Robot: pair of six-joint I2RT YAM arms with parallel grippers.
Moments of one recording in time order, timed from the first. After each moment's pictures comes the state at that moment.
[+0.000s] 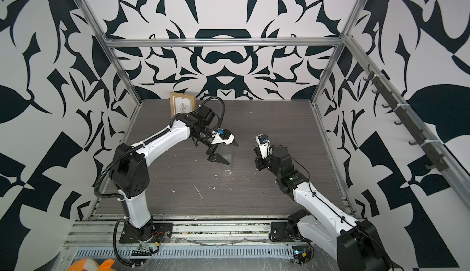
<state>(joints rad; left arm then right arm) -0.63 1.88 1.61 -0.96 1.07 1.22 0.41 0.97 0.44 0.11 -0.13 0.00</state>
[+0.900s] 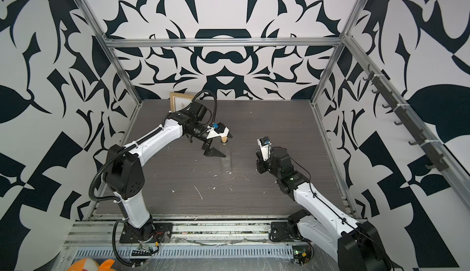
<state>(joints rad) -0.54 1.81 1.55 -0.84 1.03 1.14 0.41 0.95 0.45 -0.01 -0.10 0.05</state>
